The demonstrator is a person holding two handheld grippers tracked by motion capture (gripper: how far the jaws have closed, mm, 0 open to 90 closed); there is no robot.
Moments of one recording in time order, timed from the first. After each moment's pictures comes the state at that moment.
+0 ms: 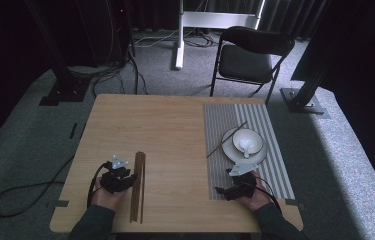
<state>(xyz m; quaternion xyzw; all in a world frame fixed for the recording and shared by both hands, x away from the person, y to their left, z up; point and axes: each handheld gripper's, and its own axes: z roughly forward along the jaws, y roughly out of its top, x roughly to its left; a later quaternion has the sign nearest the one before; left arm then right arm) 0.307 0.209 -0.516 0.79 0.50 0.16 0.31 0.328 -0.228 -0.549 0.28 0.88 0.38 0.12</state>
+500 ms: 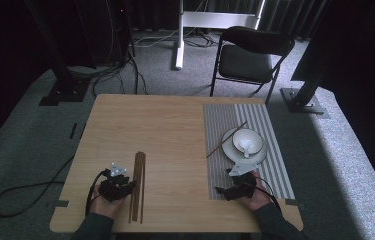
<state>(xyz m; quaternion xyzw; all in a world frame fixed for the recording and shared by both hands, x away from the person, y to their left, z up) 0.291 0.213 -0.528 0.79 0.51 0.15 0.30 0.328 -0.228 -0.549 0.28 0.88 0.38 0.12</state>
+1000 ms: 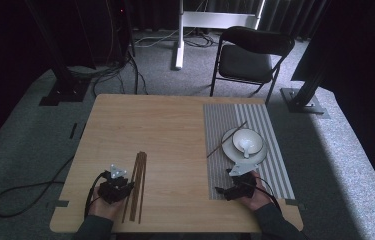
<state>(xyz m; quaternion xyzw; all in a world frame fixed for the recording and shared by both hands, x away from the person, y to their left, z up) 0.284 0.214 -0.528 0.79 0.52 0.16 0.28 0.328 -0.228 -0.549 0.28 0.88 0.38 0.12</state>
